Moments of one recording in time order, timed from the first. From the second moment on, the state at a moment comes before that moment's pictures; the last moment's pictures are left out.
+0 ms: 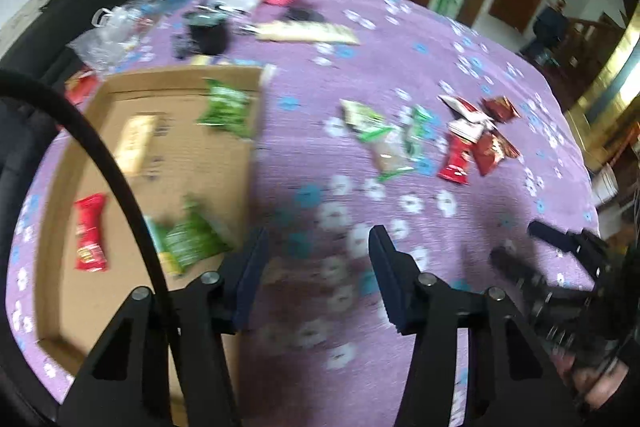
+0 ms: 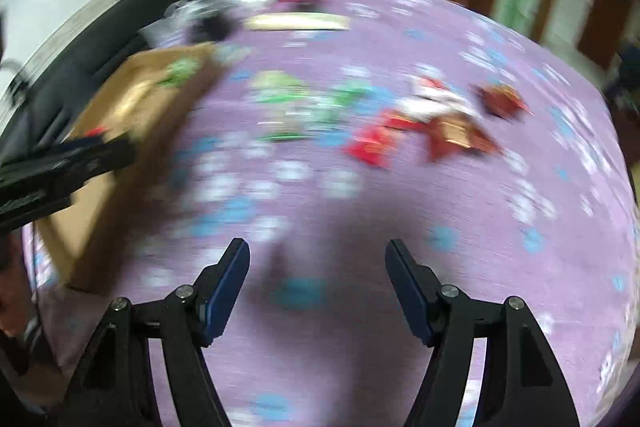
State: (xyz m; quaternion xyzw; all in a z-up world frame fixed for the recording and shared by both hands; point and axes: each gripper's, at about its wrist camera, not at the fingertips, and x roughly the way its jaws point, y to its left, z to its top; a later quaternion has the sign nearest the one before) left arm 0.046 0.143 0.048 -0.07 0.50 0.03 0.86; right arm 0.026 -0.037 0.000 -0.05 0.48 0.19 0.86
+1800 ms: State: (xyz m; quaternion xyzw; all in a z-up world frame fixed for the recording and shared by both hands) left arm 0.121 0.124 -0.002 -0.13 0.54 0.05 0.83; right arm 0.108 -0.097 -0.030 -0.08 0.47 0.20 0.86
